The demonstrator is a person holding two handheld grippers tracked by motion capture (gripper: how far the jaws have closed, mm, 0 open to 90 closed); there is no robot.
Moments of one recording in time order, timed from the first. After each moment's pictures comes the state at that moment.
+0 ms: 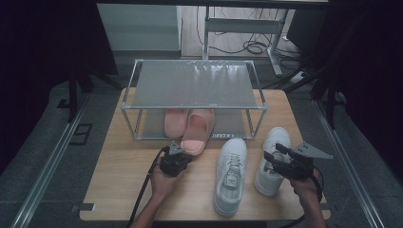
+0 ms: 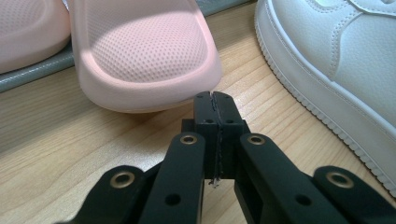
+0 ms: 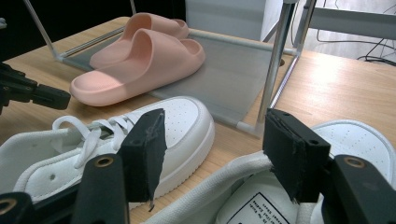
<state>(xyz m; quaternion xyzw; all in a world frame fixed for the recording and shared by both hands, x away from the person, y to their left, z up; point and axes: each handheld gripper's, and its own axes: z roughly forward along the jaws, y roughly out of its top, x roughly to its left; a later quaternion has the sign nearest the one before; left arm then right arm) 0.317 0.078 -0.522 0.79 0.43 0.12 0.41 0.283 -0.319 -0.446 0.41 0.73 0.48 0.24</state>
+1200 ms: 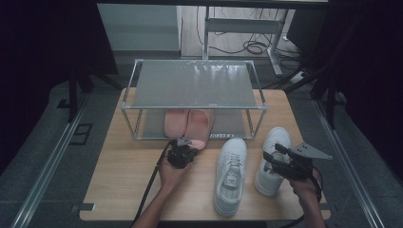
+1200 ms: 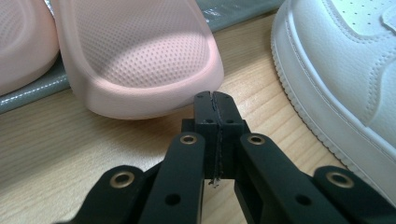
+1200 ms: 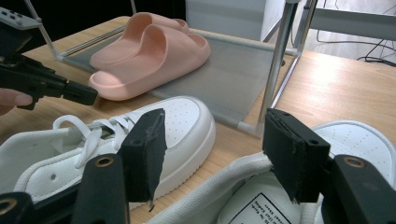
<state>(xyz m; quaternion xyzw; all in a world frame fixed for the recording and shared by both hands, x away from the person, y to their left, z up) 0.347 0.057 -0.526 0.79 0.46 0.11 0.40 0.282 -0.317 -0.447 0.41 0.74 0.48 0.24</state>
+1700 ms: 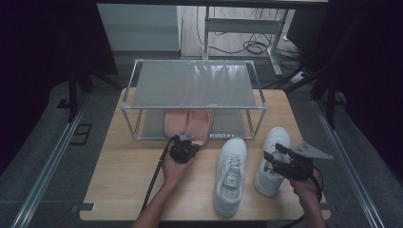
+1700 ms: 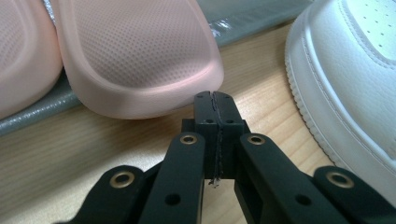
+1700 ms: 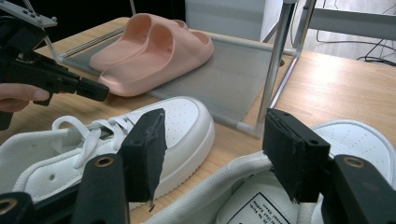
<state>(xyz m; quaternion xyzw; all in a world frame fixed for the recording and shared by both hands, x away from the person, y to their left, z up) 0.365 0.051 -0.526 0.78 0.46 0.11 0.40 0.283 -0.319 -0.447 0.41 0.73 0.48 0.24</state>
